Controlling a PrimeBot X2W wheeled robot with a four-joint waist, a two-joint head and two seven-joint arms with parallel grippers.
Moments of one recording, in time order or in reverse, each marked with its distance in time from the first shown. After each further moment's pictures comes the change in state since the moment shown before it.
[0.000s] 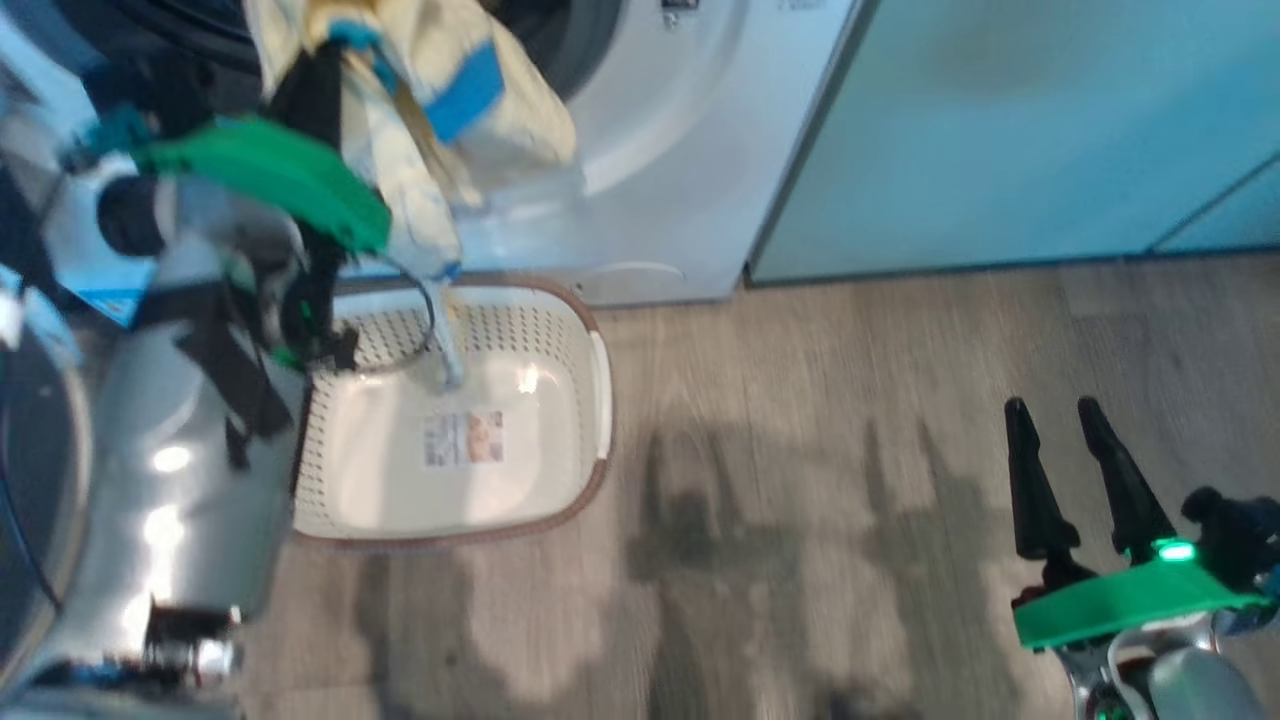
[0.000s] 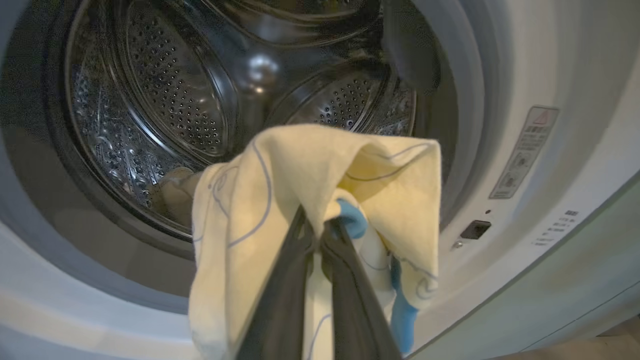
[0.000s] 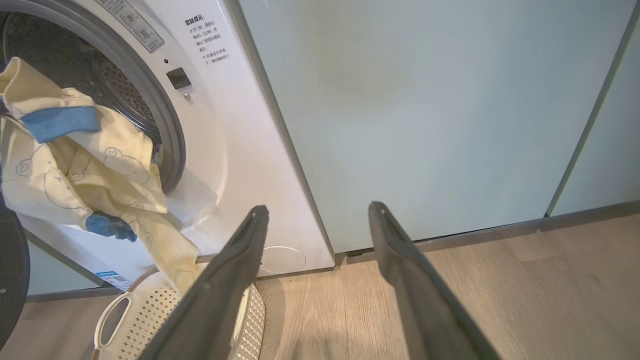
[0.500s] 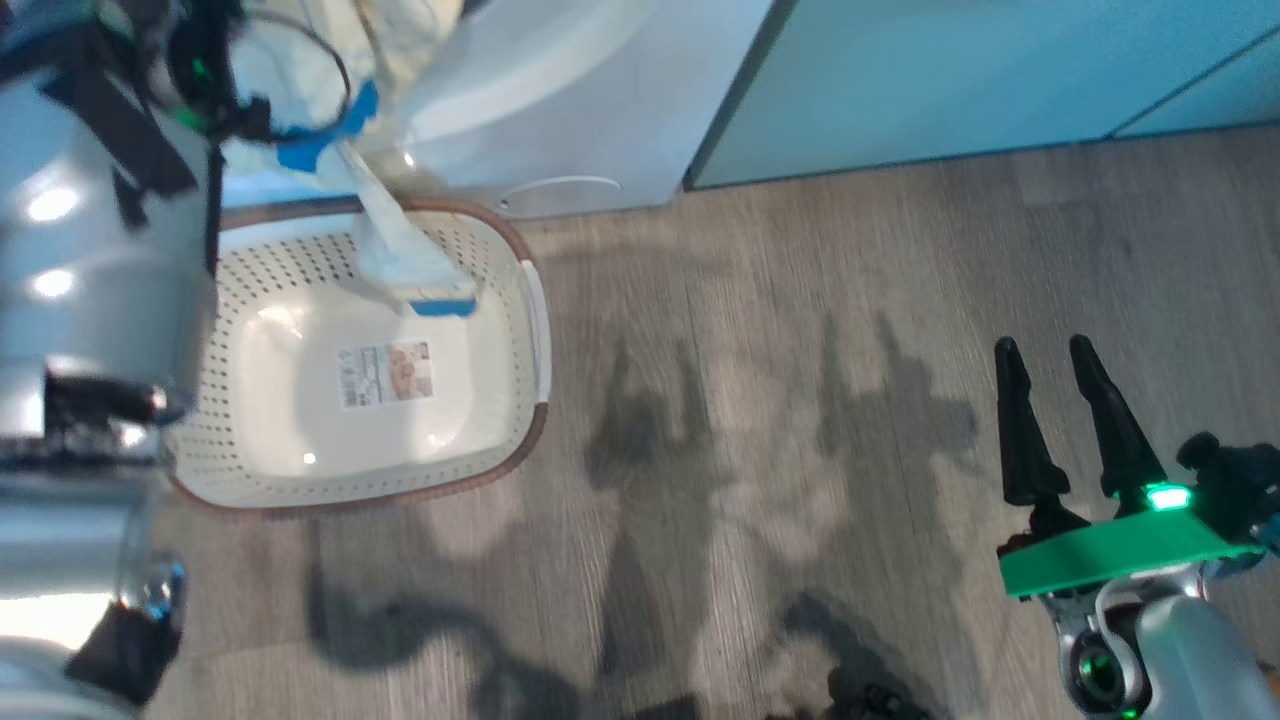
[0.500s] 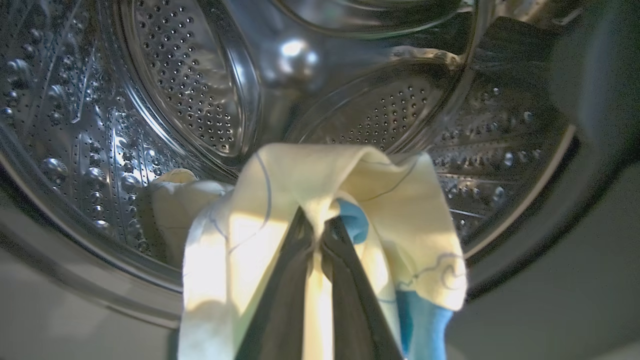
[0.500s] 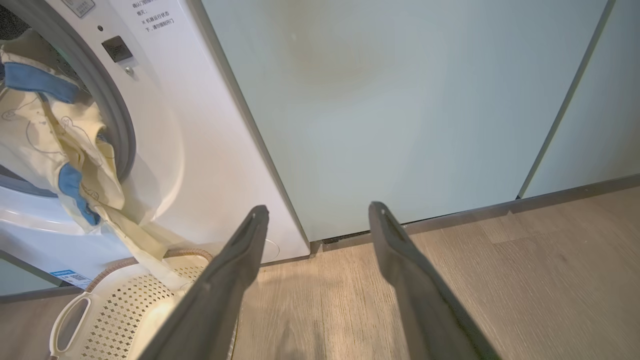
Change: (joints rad) left arm -0.437 0.034 0.030 0.410 0.002 0.037 -0.076; right arm -0.079 0.024 0.011 -0.006 0.000 0.000 0.000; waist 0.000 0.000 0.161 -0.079
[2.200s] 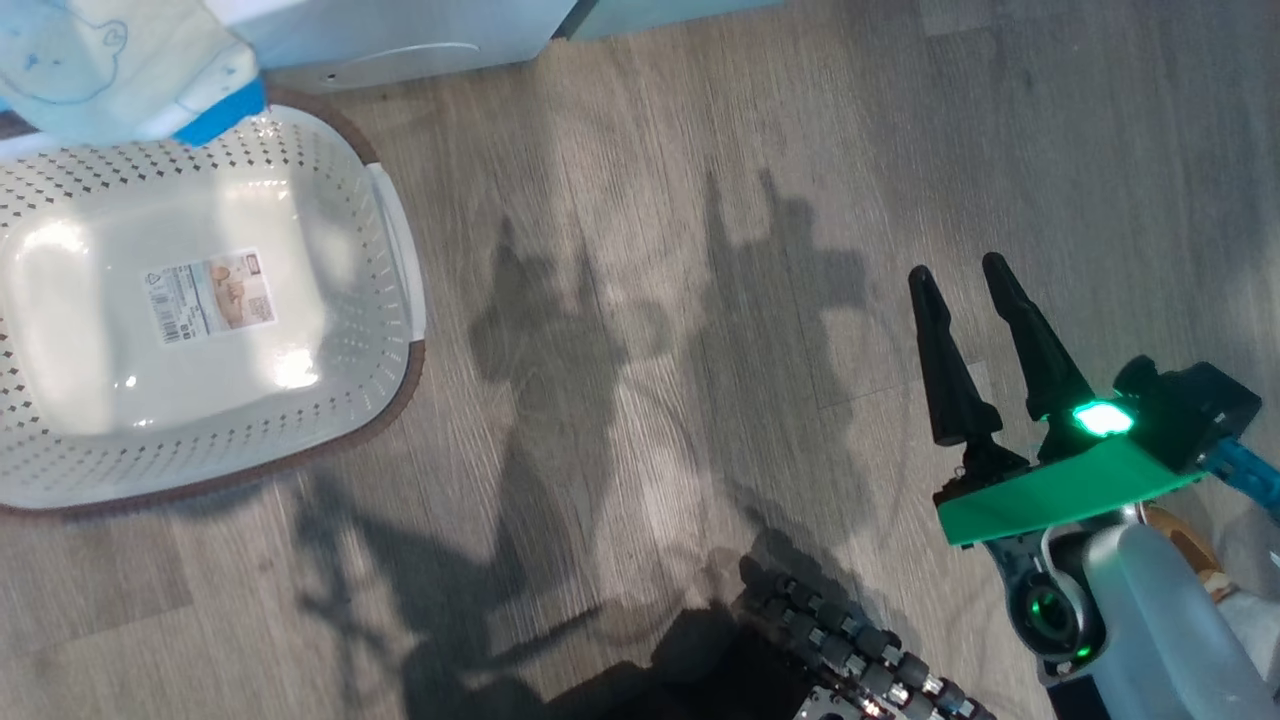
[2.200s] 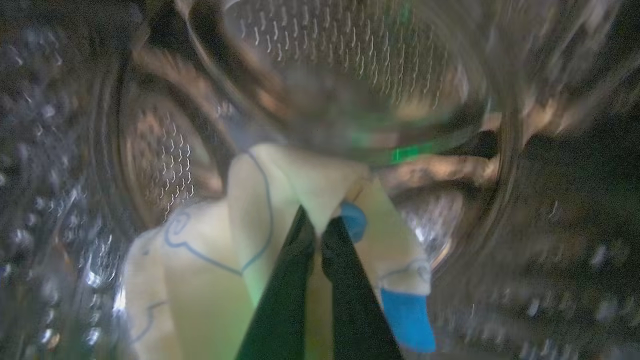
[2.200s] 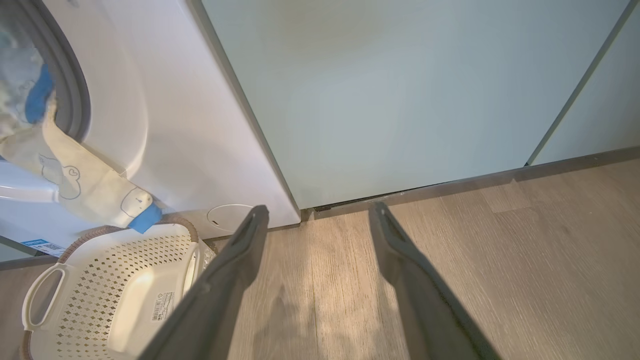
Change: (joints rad) left arm -0.430 0.124 0.018 0.023 0.245 0.076 -0.143; right arm -0.136 0.013 0.137 -0.009 0.063 0.000 0.000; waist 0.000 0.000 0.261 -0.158
